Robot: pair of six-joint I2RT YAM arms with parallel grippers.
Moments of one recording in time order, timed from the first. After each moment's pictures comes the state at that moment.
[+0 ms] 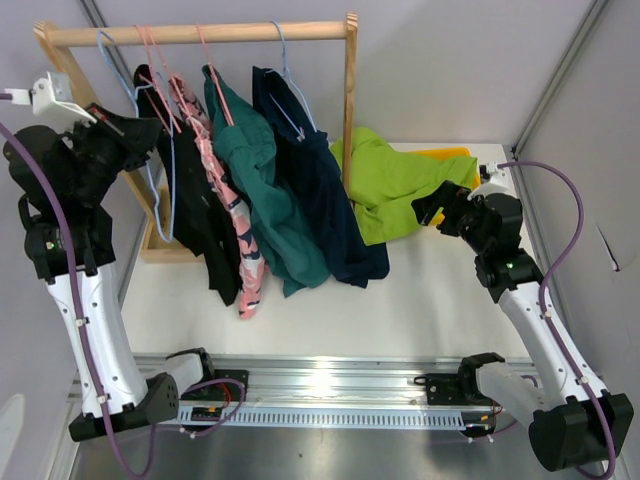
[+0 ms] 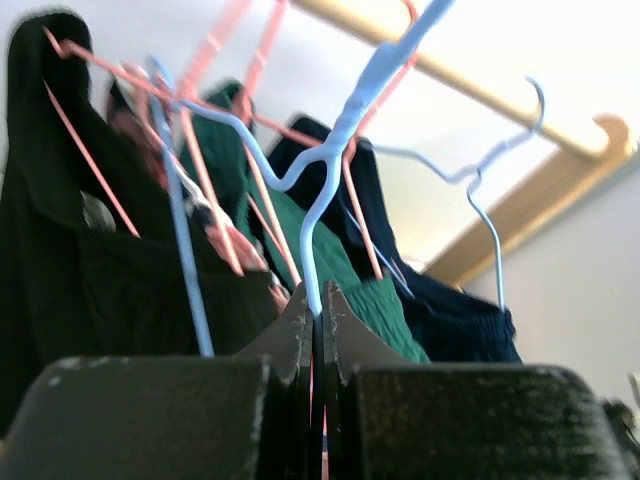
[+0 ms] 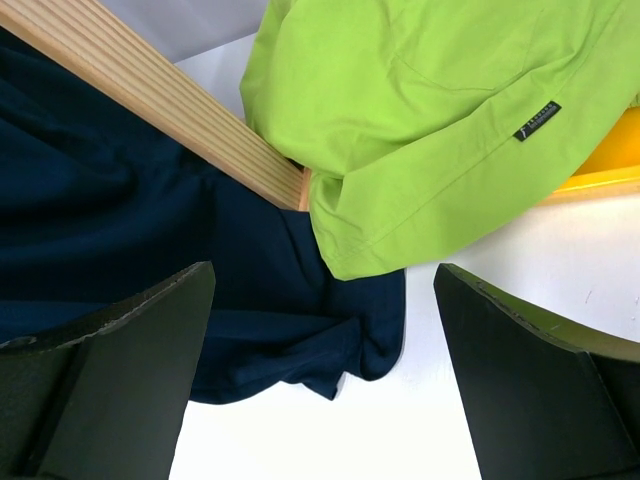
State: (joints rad) left arm 0.24 1.11 1.75 -0.63 0.42 -0.52; right arm 0.19 0.96 0.86 -0.16 -0.14 0.49
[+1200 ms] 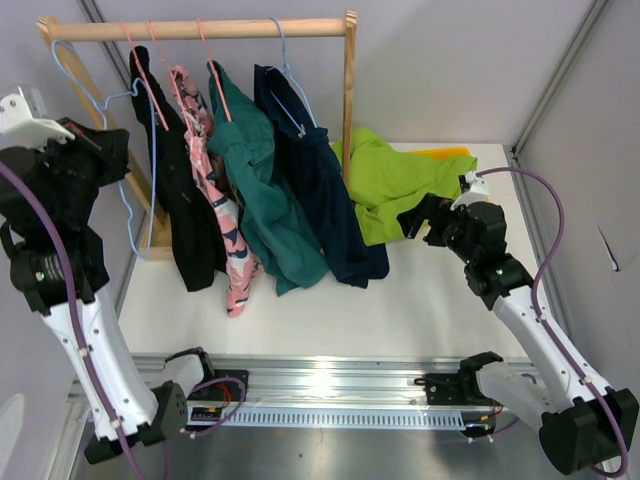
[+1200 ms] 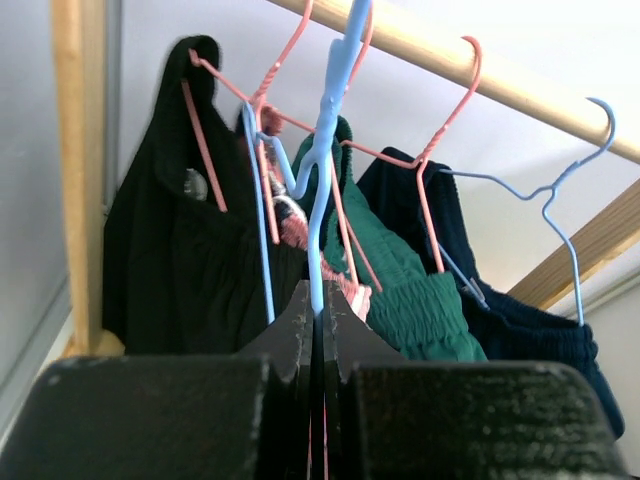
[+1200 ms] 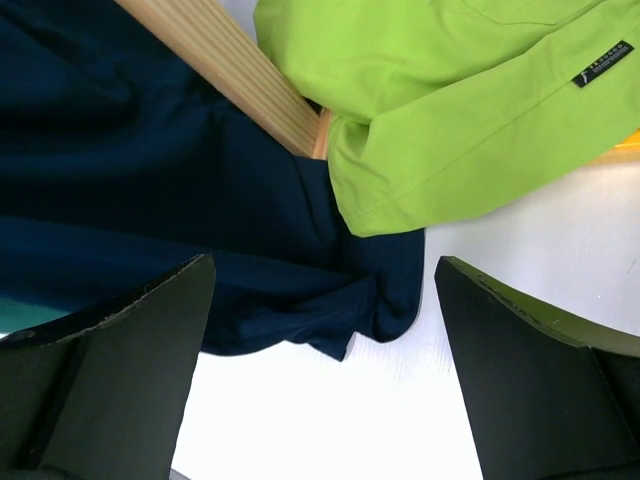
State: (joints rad) left arm 0.33 1.07 1.83 -0.73 0.30 -0.39; right arm 0.31 0.95 0.82 -0.17 -0.10 0.48
